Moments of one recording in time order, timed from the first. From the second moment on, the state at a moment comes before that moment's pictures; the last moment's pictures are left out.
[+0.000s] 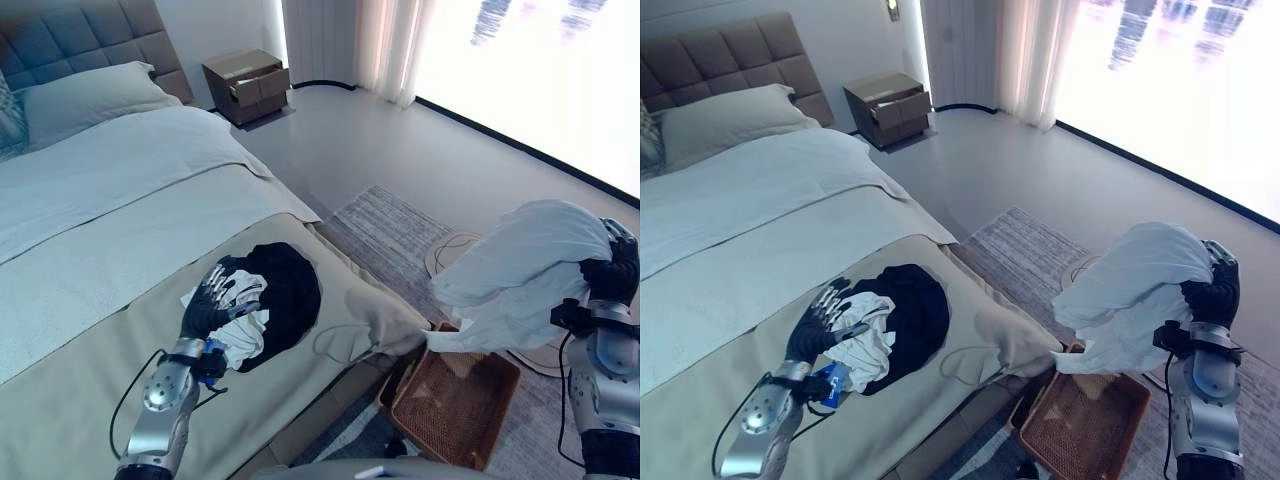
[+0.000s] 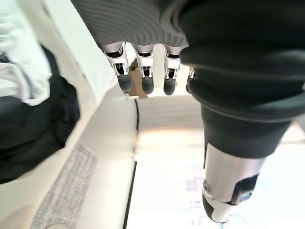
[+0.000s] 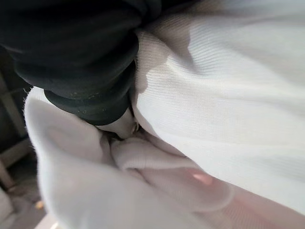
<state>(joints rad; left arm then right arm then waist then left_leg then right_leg) 0.20 0.36 0.01 0.10 -0.35 -0.27 -0.10 0.05 -0.47 -0.35 0.09 0.34 -0.29 -0.14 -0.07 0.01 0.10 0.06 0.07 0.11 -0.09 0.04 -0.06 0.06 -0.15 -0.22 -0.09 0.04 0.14</state>
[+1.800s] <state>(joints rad) 0.11 0.43 -0.07 -0.12 -0.53 -0.47 0.09 -0.55 -0.63 -0.10 1.09 0.35 -0.27 -0.42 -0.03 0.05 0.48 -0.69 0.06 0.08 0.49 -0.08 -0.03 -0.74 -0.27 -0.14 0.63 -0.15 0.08</state>
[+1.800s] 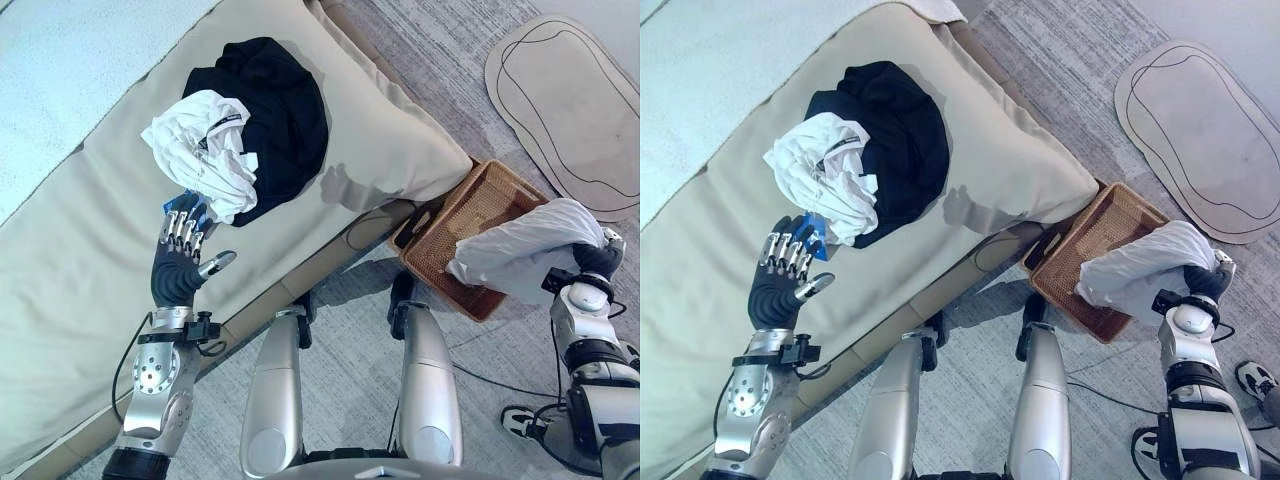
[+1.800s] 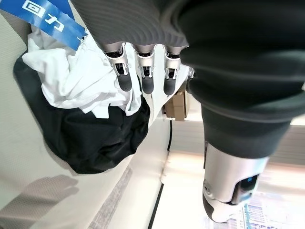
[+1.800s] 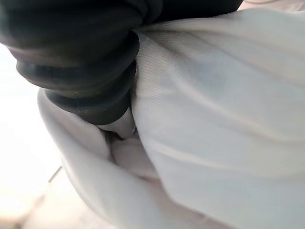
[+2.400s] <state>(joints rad) 0.09 0.43 -0.08 -0.12 -0.53 -0.47 0.13 -0.64 -0.67 -0.10 1.25 0.35 -0.20 -0.45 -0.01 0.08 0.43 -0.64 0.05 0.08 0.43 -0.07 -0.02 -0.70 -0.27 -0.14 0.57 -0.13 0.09</state>
